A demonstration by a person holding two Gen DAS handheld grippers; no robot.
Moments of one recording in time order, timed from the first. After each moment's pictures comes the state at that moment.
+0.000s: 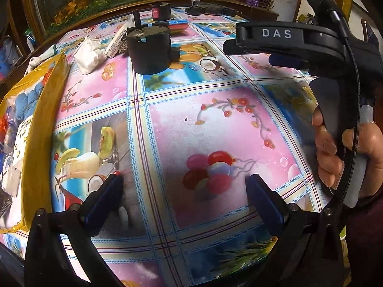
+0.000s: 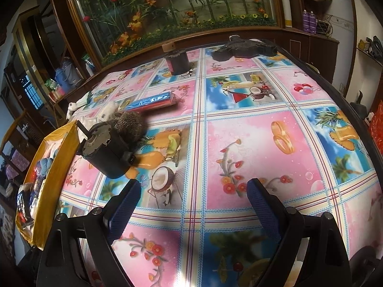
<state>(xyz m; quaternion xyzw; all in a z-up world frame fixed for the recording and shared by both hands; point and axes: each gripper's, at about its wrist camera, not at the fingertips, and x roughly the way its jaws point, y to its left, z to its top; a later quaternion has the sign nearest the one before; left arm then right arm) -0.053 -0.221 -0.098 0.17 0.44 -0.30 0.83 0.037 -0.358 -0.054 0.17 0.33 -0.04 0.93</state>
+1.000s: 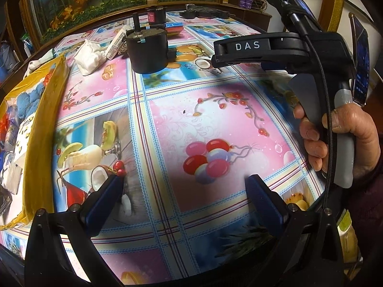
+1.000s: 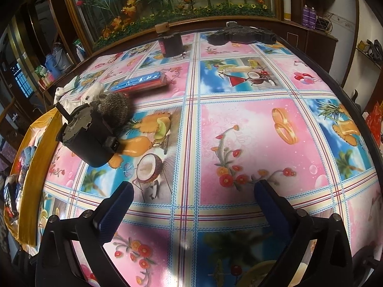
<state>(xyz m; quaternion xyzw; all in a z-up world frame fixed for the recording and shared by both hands) -0.061 -0.208 -0.098 0.17 0.43 -0.33 0.82 0.059 -0.351 -0.069 0.15 0.38 -0.07 0.91</state>
